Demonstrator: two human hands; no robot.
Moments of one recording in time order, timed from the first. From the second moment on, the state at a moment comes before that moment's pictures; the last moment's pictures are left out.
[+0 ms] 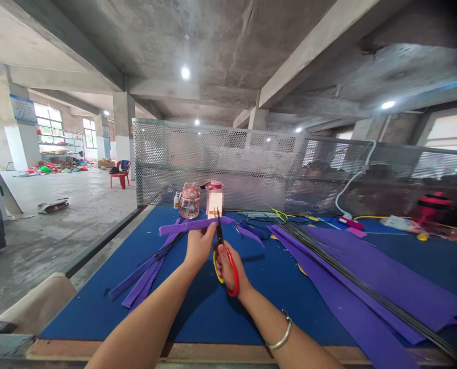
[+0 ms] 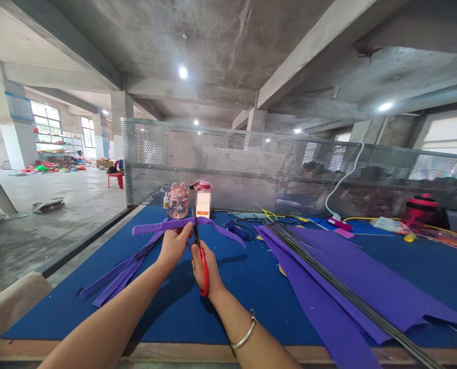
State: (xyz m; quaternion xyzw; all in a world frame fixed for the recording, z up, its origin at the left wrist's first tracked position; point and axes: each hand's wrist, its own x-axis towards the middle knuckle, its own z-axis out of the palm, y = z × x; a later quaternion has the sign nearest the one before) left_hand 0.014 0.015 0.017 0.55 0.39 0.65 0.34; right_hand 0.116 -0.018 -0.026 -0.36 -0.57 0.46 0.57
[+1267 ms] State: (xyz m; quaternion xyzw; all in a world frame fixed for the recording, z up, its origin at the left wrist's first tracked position) left_hand 0.007 0.010 0.013 0.53 0.42 0.66 0.32; right_hand 0.117 -0.016 -0.022 -0.34 -0.59 0.47 0.56
